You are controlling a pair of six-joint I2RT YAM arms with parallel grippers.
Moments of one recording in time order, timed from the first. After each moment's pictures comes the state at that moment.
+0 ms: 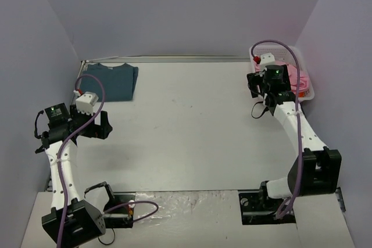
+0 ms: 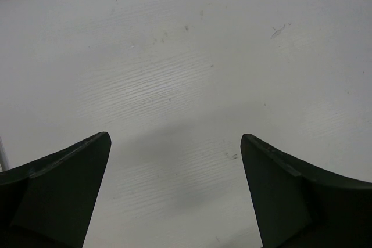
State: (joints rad) left arm 0.42 0.96 0.91 -0.78 0.60 0.43; right arm 0.06 1.35 1.08 -0.25 0.29 -0.29
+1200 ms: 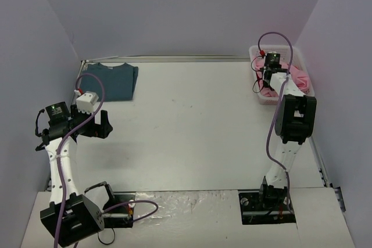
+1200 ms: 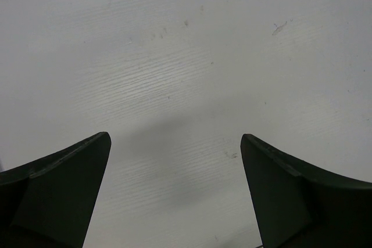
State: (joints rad) left arm 0.42 1.00 0.91 -0.79 0.60 0.43; right arm -0.09 2.08 1.61 -0.36 0.31 -0.23
